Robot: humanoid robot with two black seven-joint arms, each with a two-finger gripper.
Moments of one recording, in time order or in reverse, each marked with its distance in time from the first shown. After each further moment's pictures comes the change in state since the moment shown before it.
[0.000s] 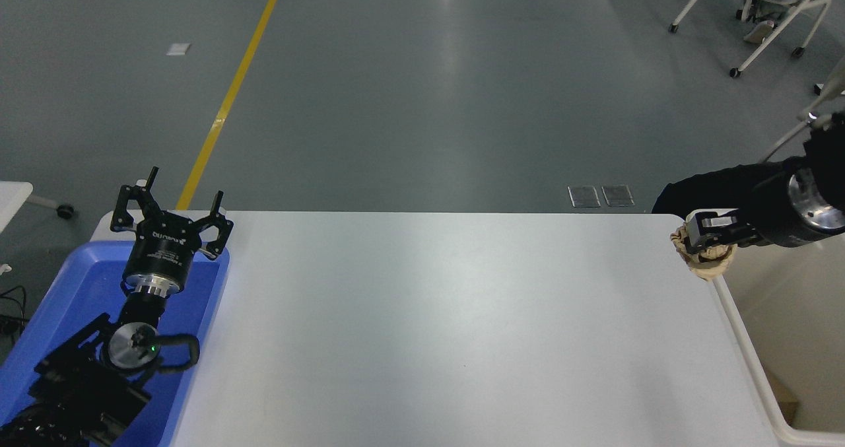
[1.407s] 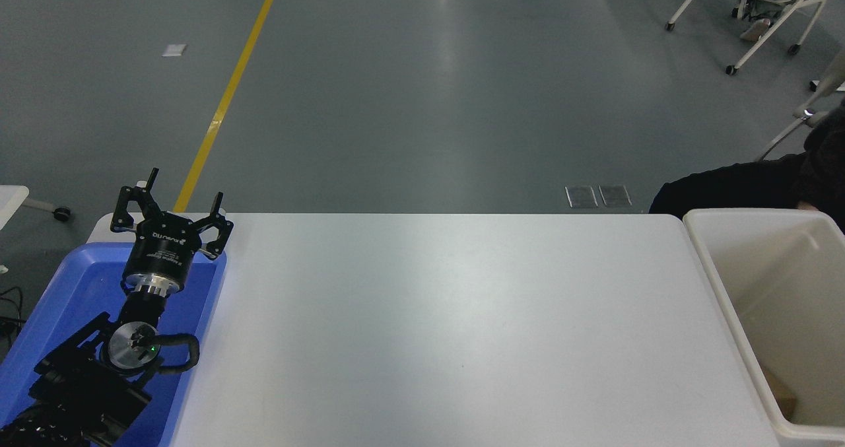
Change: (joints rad) left arm 0.000 0.000 0.000 0.001 0.000 0.003 -0.001; right arm -0.527 -0.166 0.448 -0.991 0.002 -0.008 0.173
